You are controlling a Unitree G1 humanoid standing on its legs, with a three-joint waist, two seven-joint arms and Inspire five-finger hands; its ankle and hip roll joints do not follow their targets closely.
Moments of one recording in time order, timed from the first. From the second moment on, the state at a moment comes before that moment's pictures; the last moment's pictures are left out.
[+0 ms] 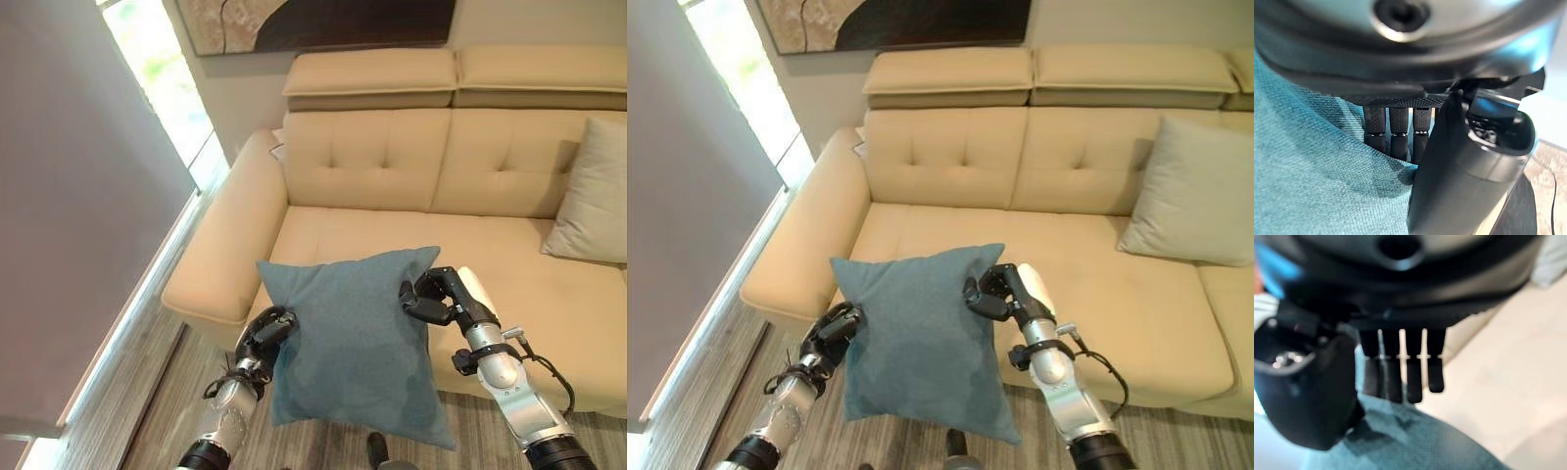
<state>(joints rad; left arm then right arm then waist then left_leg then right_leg) -0.13 0.17 -0.25 0.61 -0.94 -0.14 -0.03 -0.07 -0.53 0.14 0.19 -0.19 -0.05 -0.14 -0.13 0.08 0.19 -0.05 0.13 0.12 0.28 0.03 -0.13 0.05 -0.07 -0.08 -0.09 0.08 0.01</state>
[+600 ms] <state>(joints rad) -0.20 0.27 -0.27 0.59 -0.87 -0.14 0.06 -0.11 -0.44 0.21 0.18 -0.17 -0.03 -0.16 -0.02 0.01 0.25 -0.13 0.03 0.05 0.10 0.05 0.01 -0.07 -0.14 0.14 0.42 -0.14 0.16</state>
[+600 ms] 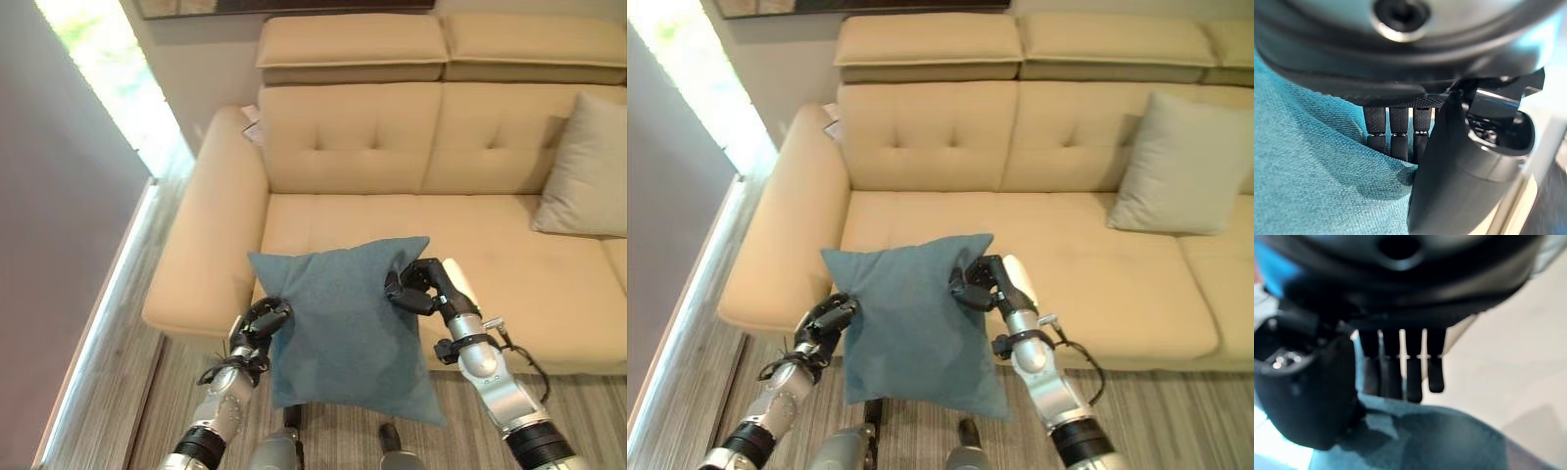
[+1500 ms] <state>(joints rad) -0.23 0.23 -0.28 0.55 -0.82 -0.13 0.10 -0.36 -0.50 0.25 0.32 -0.09 0.01 -0.23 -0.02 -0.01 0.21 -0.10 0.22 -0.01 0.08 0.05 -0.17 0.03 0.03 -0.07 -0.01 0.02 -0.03</state>
